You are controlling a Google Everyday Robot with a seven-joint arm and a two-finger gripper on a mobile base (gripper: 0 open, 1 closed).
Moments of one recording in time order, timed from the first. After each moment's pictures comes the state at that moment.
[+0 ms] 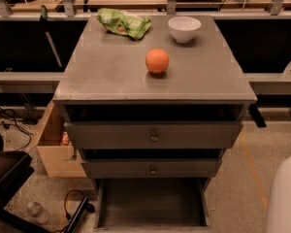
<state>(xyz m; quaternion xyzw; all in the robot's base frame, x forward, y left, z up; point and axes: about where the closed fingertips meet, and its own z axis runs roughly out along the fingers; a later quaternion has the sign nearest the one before) 0.295 -0.172 0.270 -0.67 0.70 0.03 0.23</state>
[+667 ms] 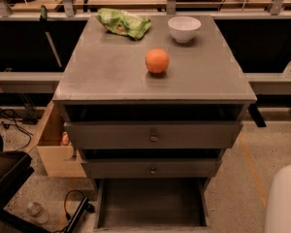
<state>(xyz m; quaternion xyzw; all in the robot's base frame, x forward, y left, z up) 0.315 -0.151 0.232 -0.66 0.71 0.03 0.27</state>
